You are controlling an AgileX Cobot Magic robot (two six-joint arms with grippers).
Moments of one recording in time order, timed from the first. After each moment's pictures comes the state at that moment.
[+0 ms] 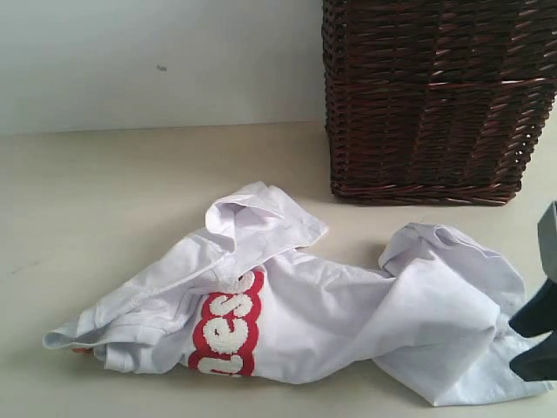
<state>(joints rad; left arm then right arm) 0.13 0.01 0.00 0.02 0.36 -0.07 -0.24 1.41 -0.56 0.69 0.94 -1.79</state>
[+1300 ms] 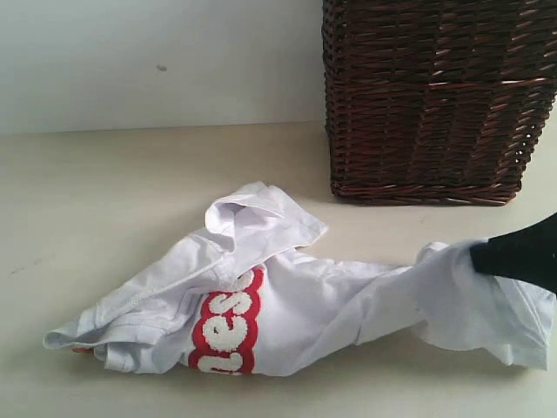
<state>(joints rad) 0.13 0.01 0.00 0.02 0.36 -0.07 -0.31 1.28 -0.51 1.21 1.07 -1.74</state>
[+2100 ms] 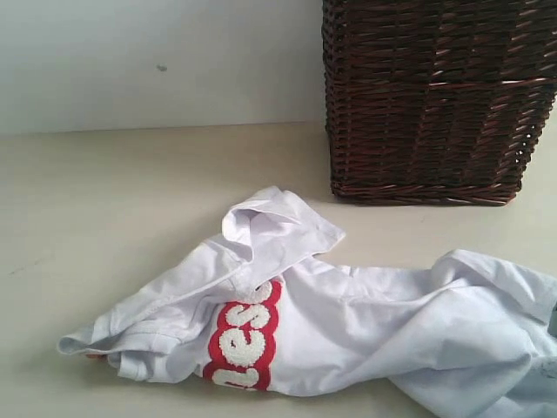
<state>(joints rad) 0.13 0.01 0.00 0.02 0.36 -0.07 -0.31 1.63 -0.51 0.38 0.94 -1.28</state>
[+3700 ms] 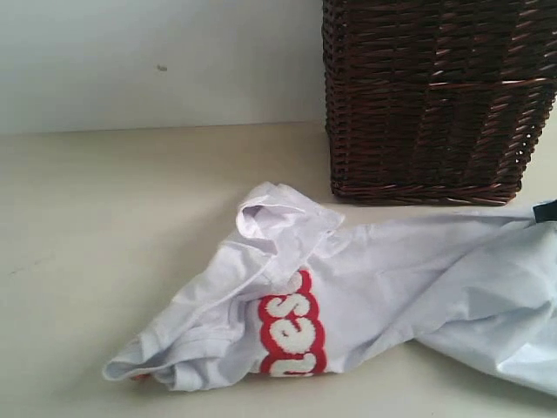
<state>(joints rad) 0.13 0.01 0.00 0.02 0.36 -0.07 -0.31 1.90 -0.90 1.60 0.15 -1.93</state>
